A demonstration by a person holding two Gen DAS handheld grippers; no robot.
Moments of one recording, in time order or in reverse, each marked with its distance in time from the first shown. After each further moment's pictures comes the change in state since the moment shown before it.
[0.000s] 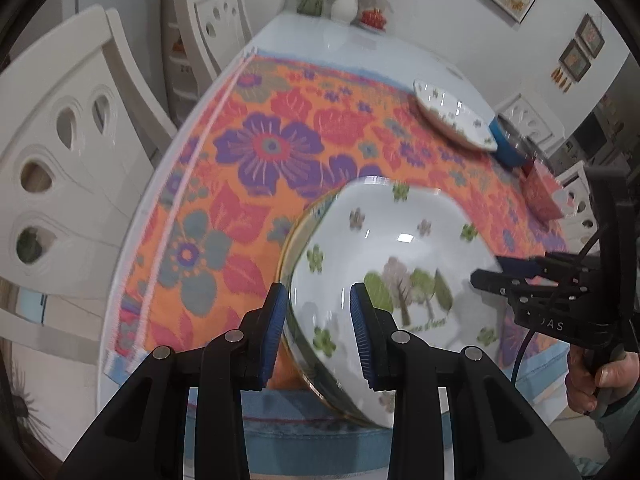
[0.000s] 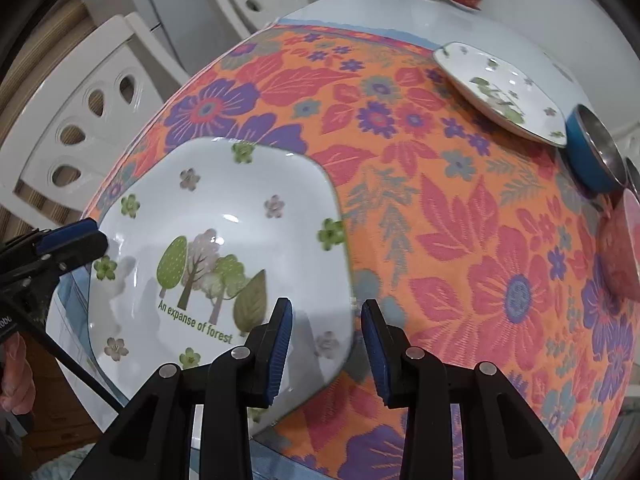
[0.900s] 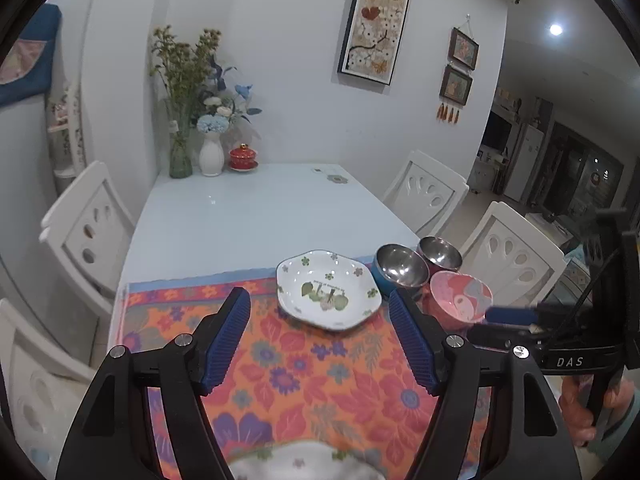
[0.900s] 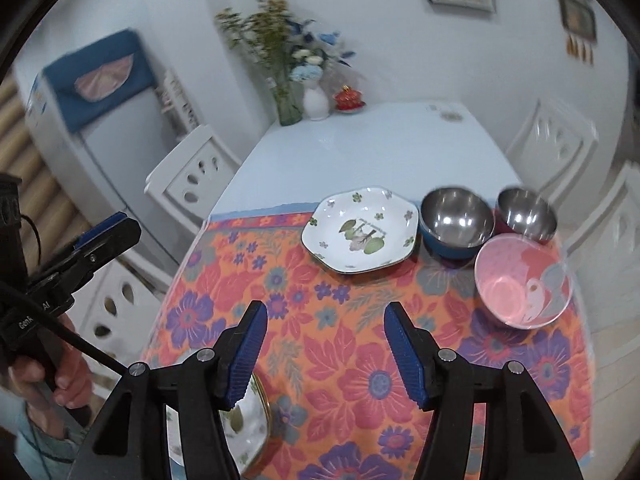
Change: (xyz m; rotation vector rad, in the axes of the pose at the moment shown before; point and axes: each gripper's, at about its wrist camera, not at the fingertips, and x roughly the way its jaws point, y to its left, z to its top) left arm -0.040 -0.152 0.171 0.359 -0.347 -0.223; right arm -0.158 -0.124 0.033 0.395 -0.391 0.046
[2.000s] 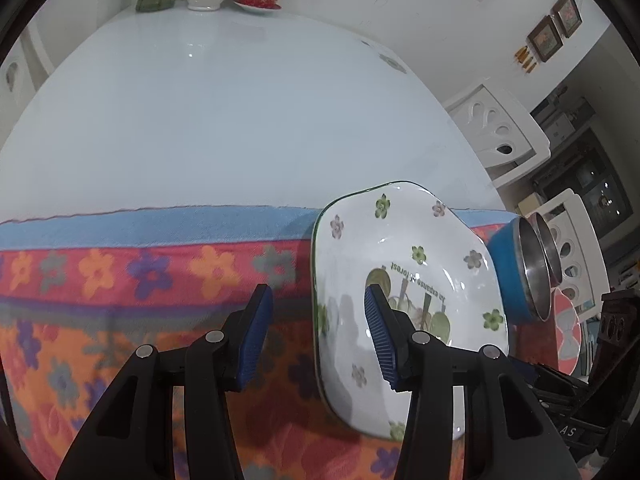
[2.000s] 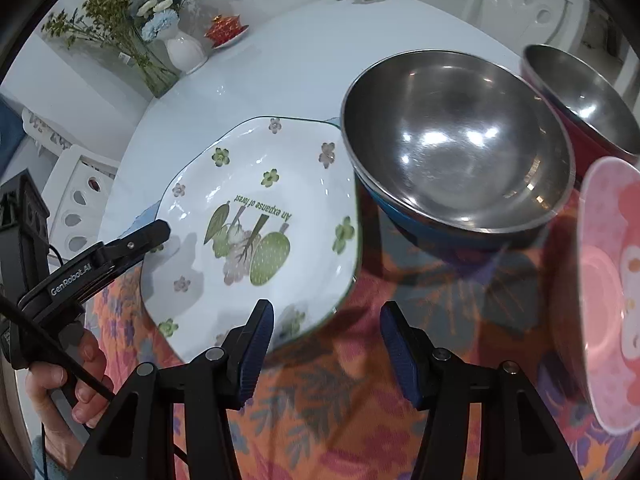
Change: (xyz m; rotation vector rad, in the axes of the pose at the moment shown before) left arm 0.297 0.089 -0.030 -0.243 0.428 -0.099; right arm 0.218 -0.098 0.040 0.288 0.208 -0.126
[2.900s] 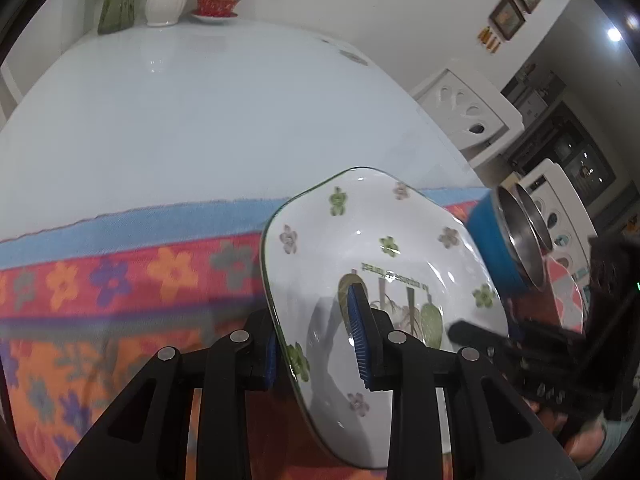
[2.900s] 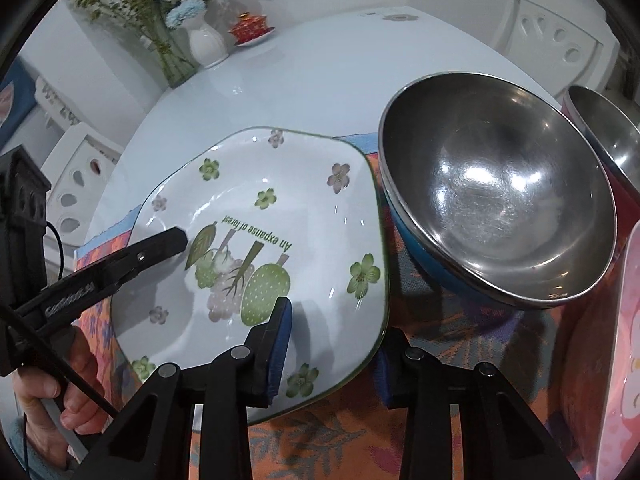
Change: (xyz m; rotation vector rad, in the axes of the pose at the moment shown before) left arm -0.006 -0.007 -0.020 0.125 -0.030 -0.054; right arm 0.009 0.006 0.004 -0.140 -0.056 -0.010
